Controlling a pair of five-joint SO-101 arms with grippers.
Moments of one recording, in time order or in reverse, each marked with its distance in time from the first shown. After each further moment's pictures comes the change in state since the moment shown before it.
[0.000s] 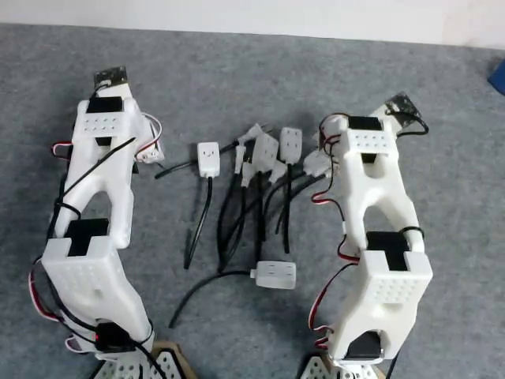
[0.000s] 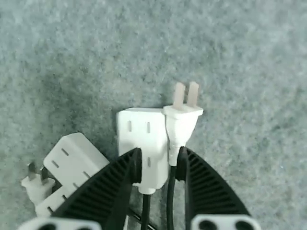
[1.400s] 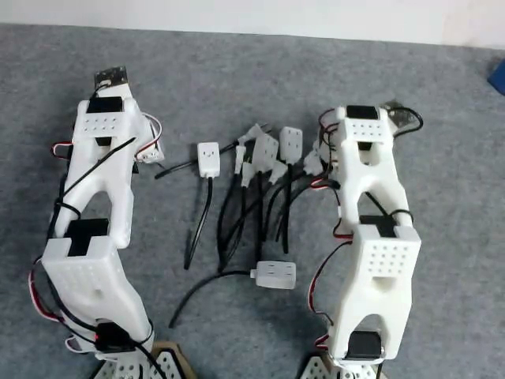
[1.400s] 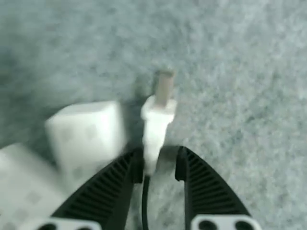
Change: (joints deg) left arm 0.0 0.0 0.0 0.0 0.0; right arm 1.0 16.7 -17.8 16.2 0.1
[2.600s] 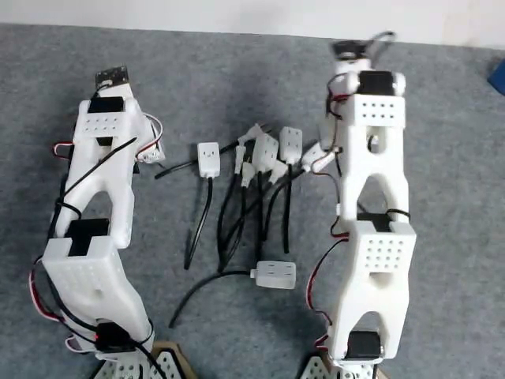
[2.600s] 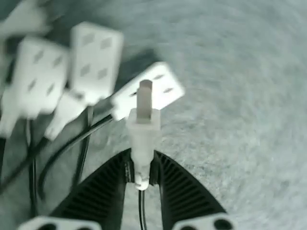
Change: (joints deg) left arm 0.1 0.0 0.0 0.0 0.0; right arm -2.0 1.8 -30.9 25.8 70.4
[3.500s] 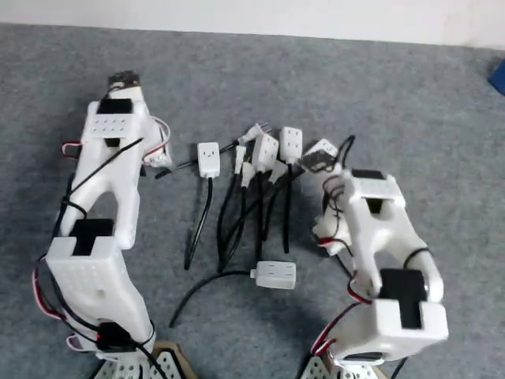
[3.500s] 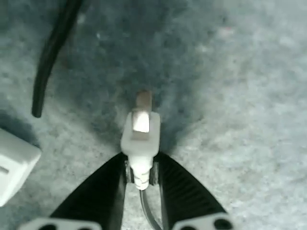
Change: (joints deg) left arm 2.5 0.0 1.1 0.0 -2.3; right arm 3.9 -37.2 87.5 -36.8 17.6
